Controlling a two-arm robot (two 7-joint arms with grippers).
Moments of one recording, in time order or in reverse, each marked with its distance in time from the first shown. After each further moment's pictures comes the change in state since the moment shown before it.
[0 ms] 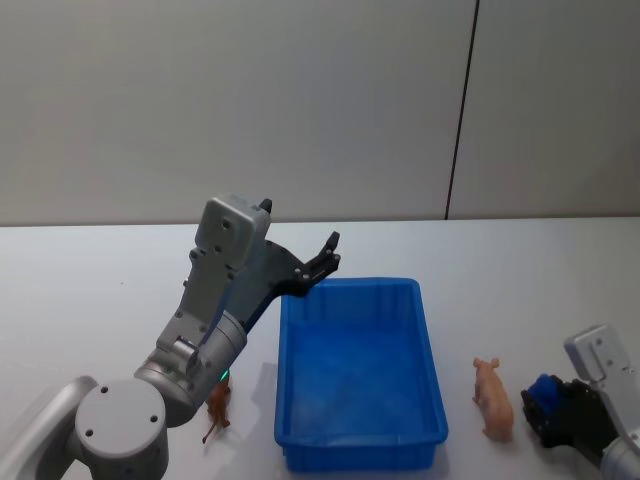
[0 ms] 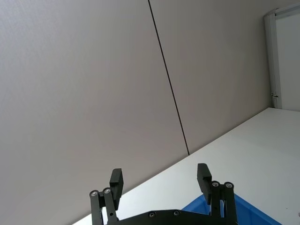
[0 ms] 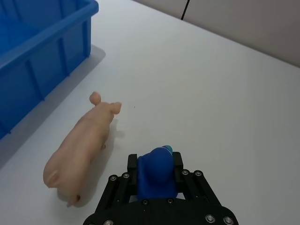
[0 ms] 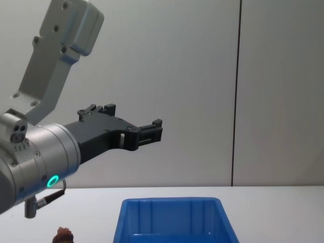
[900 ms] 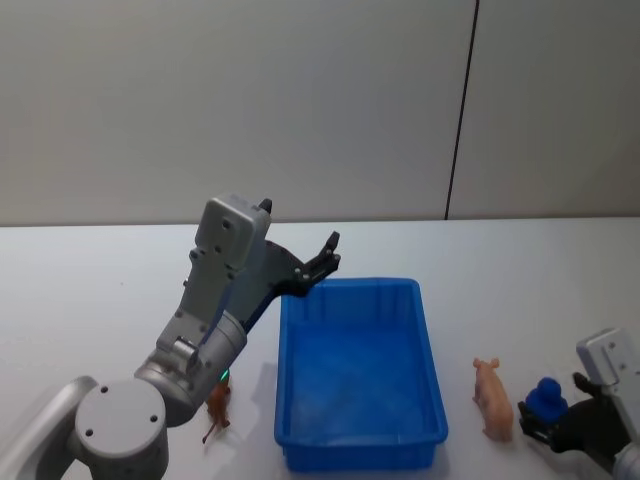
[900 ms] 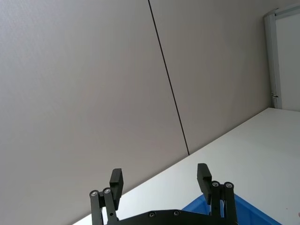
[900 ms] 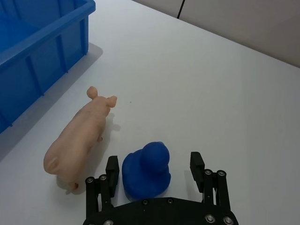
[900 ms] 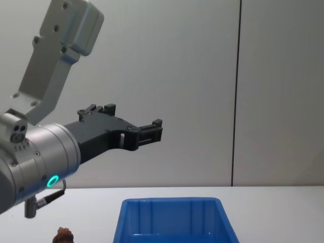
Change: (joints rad) left arm 0.000 0.000 0.000 0.000 0.000 0.000 0.000; right arm -0.035 0.027 0.011 -0.050 0.018 0.017 -0.006
